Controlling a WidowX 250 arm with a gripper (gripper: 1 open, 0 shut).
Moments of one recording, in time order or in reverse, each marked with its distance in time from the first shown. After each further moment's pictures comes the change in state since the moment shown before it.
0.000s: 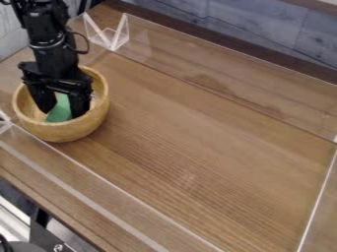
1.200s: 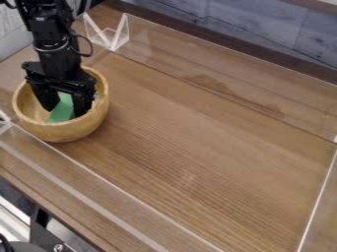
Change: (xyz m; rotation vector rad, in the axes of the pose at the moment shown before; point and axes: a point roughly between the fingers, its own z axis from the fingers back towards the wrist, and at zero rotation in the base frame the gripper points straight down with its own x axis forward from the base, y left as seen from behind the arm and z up) arm 0.010 0.002 -0.009 0.026 -0.035 0.024
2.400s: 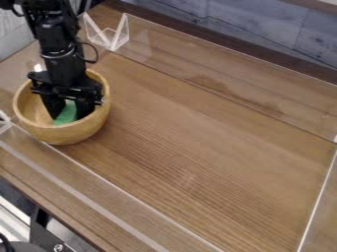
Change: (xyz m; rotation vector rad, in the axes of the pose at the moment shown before) arm -0.003 -0.009 -0.007 -0.034 0.049 0.040
